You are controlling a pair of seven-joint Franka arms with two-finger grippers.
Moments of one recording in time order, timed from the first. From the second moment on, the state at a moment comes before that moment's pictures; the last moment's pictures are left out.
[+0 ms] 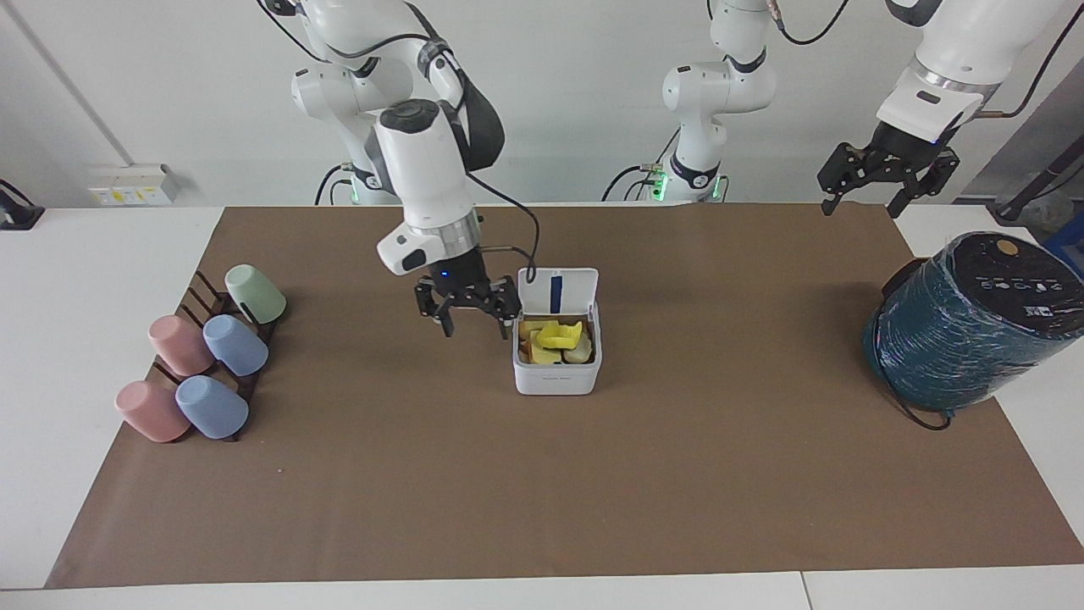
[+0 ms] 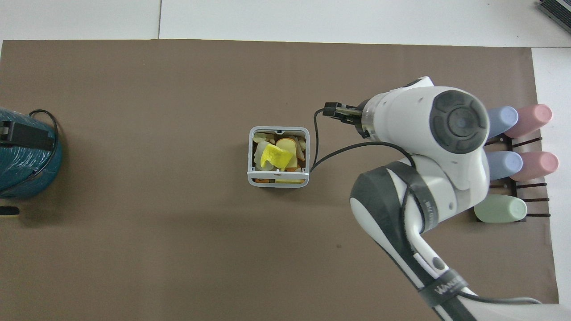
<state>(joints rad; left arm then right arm) -0.02 -0.03 -0.03 -1.52 -0.01 1.51 0.10 0.19 0.15 0.15 -1.79 -0.04 2.26 0.61</state>
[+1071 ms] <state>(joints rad) -0.02 -0.06 -0.02 -1.56 -0.01 1.51 0.10 -0.08 -0.05 0.07 -1.58 -0.02 1.61 0.20</state>
